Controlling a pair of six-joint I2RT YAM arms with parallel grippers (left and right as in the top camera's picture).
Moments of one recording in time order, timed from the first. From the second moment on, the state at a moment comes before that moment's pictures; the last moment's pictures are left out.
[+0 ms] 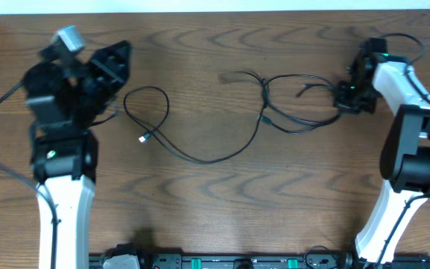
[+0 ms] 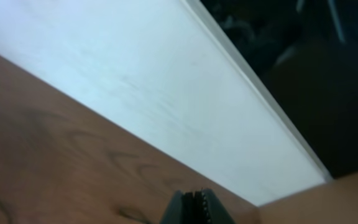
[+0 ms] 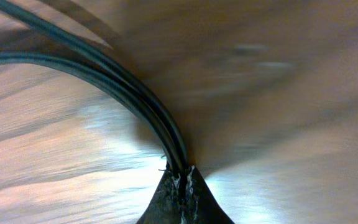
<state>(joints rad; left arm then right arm) 0.16 1.14 1.08 -0.16 0.48 -0.85 -0.14 2.18 1.59 -0.91 -0.07 0.21</state>
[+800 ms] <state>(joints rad) -0.37 1.50 1.08 -0.25 0.35 -0.68 -0.16 2.18 1.58 -0.93 -0.19 0.19</state>
